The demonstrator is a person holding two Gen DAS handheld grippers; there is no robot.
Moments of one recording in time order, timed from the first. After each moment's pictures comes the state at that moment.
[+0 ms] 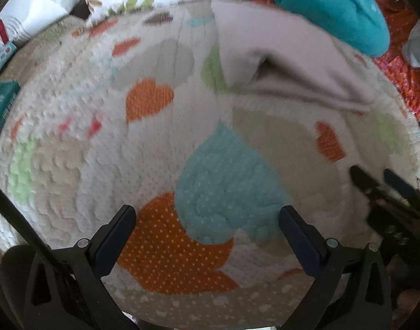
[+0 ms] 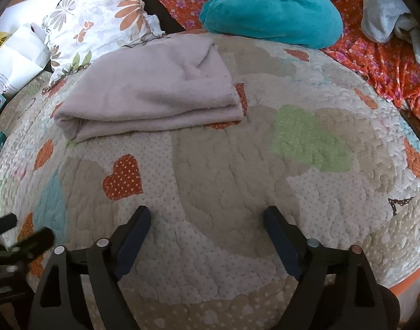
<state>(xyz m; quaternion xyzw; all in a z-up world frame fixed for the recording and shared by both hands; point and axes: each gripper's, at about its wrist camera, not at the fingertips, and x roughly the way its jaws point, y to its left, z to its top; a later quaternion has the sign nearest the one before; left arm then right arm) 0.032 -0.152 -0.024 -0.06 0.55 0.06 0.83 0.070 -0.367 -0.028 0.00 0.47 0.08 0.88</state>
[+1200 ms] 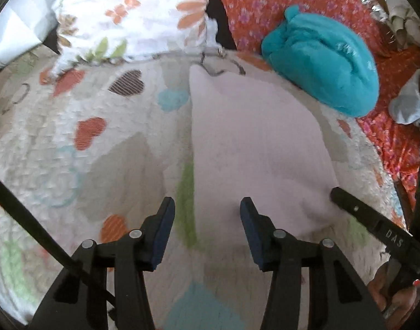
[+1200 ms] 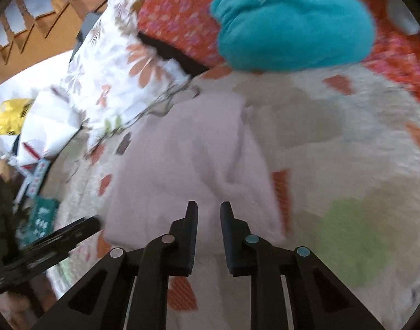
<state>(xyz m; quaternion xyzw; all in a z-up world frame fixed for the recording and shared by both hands) 0.163 -0.141 0.030 -0.10 0.49 0.00 0.87 0.185 -0.372 0.009 0.16 0.46 0.22 0.84</state>
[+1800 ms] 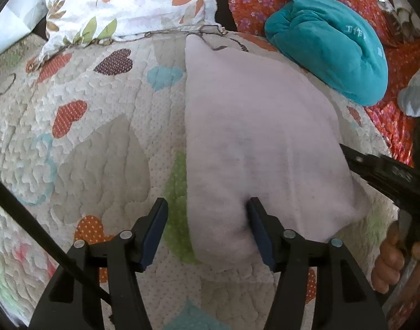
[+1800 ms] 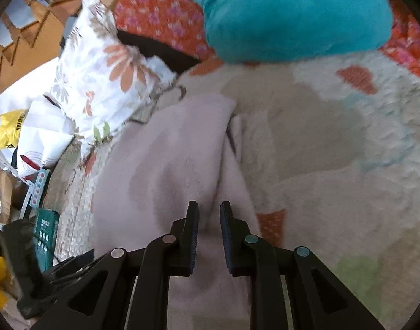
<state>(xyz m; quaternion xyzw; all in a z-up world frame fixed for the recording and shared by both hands) 0.170 -0.146 0.004 -0.10 0.50 0.00 0.86 0.249 -0.378 -0.018 0.19 0.49 0.21 0.82</state>
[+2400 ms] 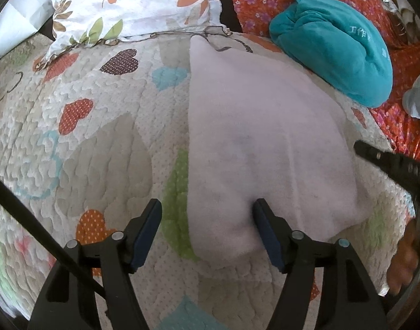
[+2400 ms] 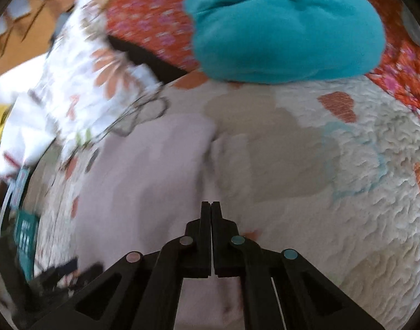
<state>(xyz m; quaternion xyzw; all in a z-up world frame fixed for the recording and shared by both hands) 0.166 -0.148 0.003 -0.10 0.50 0.01 0.86 0.241 -0.379 0.015 0.13 0.47 0.18 0.85</state>
